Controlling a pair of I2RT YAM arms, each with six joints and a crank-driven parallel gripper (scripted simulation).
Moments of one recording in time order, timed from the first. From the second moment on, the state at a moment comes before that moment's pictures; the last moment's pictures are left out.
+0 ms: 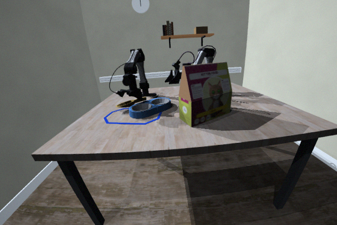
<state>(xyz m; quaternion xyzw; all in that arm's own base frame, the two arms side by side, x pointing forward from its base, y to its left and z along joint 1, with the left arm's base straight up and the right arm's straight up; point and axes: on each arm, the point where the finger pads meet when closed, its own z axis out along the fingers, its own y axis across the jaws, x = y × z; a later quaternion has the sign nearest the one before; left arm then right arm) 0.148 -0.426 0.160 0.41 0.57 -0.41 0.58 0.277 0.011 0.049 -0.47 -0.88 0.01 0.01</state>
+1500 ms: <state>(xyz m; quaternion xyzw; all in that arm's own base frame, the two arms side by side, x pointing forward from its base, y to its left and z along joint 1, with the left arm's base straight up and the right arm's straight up) 0.093 -0.497 0.227 0.44 0.46 -0.53 0.57 0.190 -0.144 0.096 0.05 -1.00 0.05 -0.01</state>
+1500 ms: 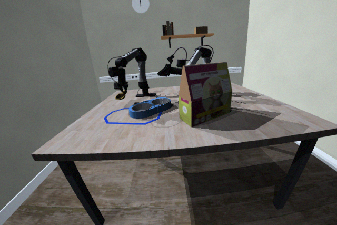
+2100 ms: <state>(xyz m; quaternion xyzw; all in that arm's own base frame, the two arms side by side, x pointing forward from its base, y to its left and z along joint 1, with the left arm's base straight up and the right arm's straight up) 0.088 -0.516 0.215 0.45 0.47 -0.52 0.55 0.180 -0.177 0.077 0.40 -0.91 0.06 -0.01</state>
